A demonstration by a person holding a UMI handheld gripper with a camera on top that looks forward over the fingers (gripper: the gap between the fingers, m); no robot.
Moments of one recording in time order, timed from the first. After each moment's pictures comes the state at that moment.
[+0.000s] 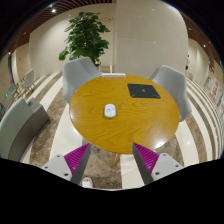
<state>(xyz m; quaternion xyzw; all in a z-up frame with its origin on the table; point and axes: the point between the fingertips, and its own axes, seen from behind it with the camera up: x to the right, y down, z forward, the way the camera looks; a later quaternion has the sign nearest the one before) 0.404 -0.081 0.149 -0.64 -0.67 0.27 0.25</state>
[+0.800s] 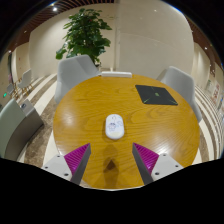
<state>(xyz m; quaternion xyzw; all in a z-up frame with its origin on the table) 0.232 -0.106 0.034 -0.63 -0.67 0.28 0.26</state>
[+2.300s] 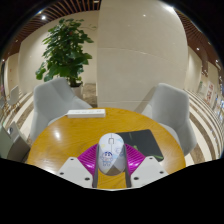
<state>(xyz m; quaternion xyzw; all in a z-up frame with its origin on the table) -0.044 0.035 0.134 -0.65 -0.62 0.30 0.33</state>
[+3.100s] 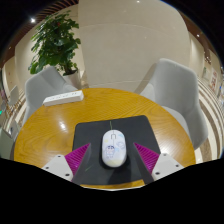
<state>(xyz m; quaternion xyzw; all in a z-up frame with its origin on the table) -0.115 0.138 -0.003 -0.68 -0.63 0.28 0.24</state>
